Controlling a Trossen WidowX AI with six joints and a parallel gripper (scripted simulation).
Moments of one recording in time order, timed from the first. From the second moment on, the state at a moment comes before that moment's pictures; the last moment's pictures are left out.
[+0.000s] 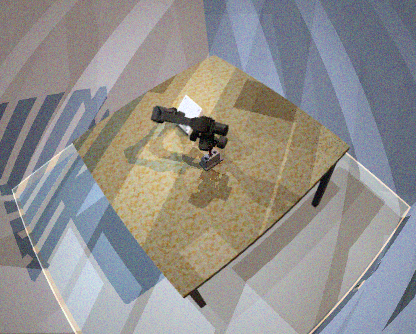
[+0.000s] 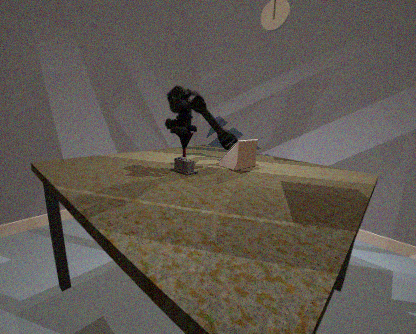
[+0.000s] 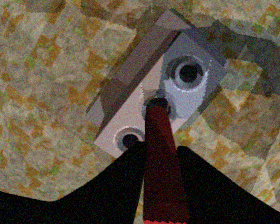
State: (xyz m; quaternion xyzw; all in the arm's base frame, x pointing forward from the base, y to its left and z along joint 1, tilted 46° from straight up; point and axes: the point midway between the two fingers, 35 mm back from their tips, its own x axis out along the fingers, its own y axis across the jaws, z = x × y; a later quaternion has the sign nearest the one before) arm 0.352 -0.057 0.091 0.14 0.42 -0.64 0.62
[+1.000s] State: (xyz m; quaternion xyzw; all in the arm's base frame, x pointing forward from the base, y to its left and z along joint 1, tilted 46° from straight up) arm 0.349 -0.067 0.081 0.14 0.42 -0.64 0.62
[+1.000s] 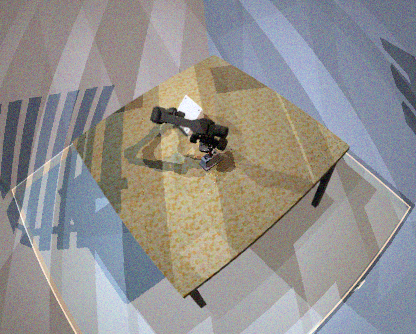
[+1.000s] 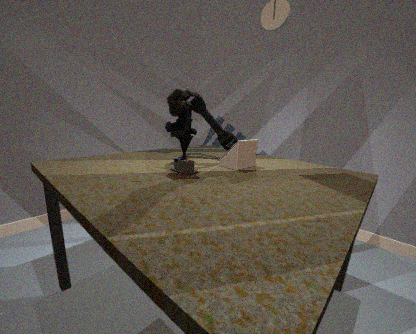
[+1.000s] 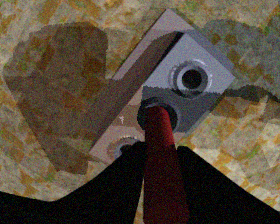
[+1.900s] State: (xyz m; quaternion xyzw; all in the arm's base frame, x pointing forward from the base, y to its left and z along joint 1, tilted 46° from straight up) arm 0.349 -0.069 0.080 0.14 0.42 -0.64 0.62
